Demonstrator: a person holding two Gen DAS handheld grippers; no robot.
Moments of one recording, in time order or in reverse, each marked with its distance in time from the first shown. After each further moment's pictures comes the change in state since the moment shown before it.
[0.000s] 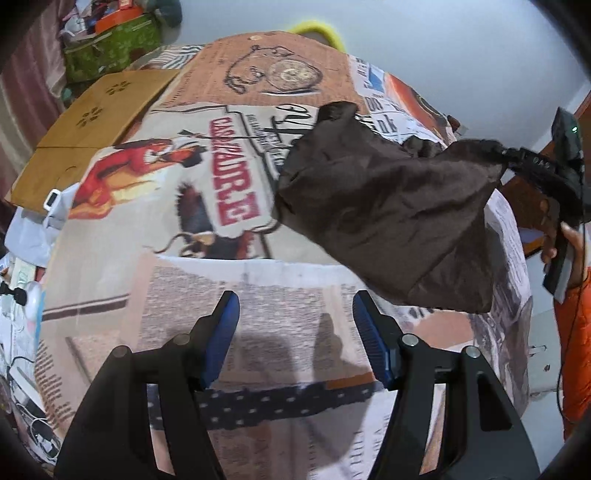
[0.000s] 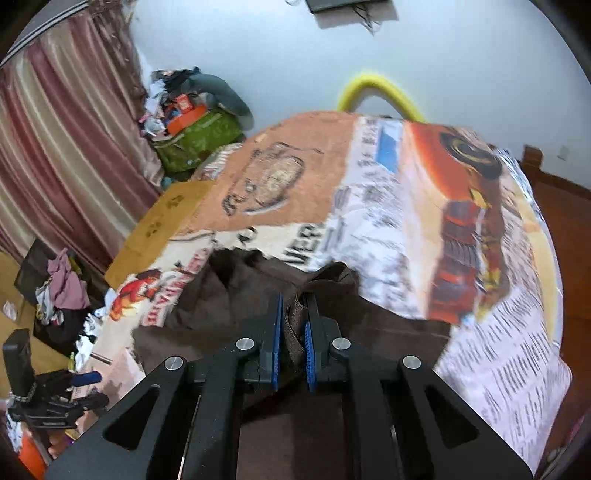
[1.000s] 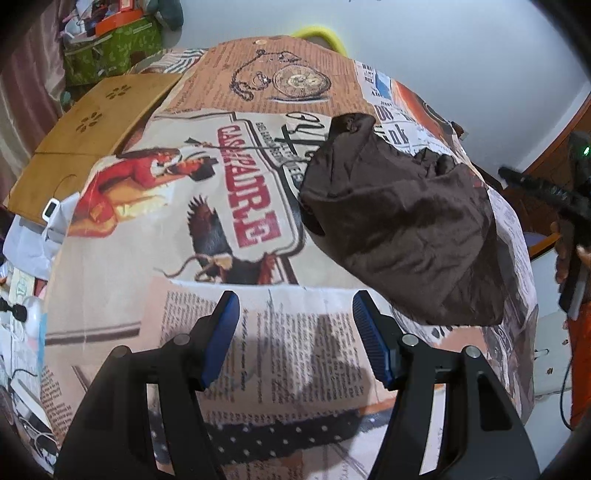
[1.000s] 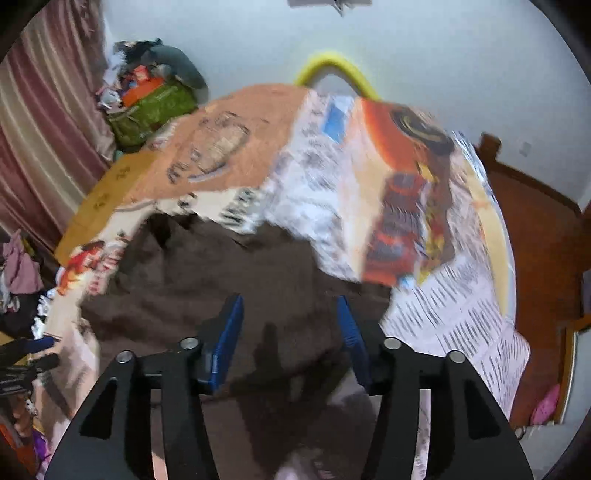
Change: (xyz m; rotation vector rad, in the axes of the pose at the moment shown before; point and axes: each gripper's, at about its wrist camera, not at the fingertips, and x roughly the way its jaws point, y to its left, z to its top) left arm 0.008 0.025 0.017 0.004 -0.031 0.010; right arm -0.014 0.003 -0.003 -0.050 0.056 -0.149
